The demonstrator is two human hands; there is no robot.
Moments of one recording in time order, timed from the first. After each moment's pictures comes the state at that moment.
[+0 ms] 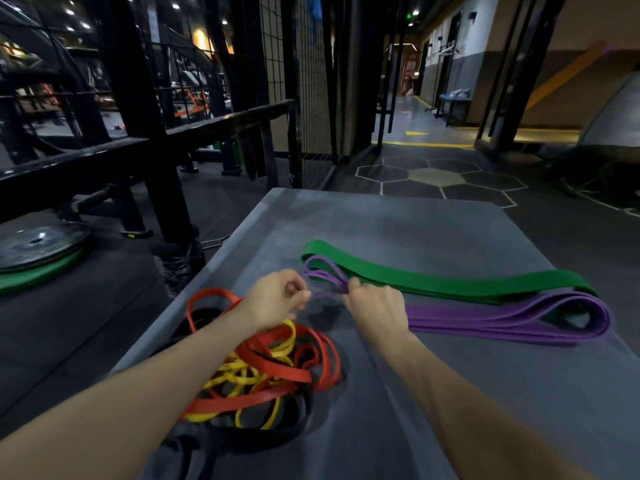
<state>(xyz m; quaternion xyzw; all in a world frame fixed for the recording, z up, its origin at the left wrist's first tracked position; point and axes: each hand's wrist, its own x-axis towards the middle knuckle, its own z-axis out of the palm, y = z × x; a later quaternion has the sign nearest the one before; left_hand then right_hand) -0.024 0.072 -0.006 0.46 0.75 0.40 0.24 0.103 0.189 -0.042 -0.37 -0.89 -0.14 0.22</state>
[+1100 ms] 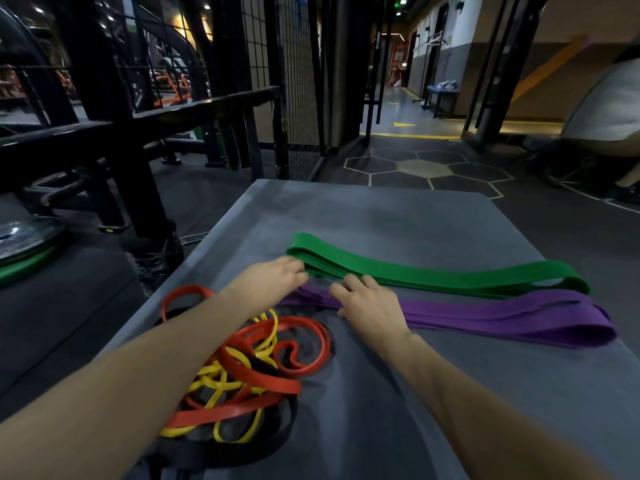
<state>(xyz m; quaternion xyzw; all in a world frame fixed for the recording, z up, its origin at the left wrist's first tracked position) -0.057 0.113 -0.022 0.73 0.67 -0.02 -0.17 0.123 0.202 -0.053 -0.26 -0.95 -0.11 0.15</state>
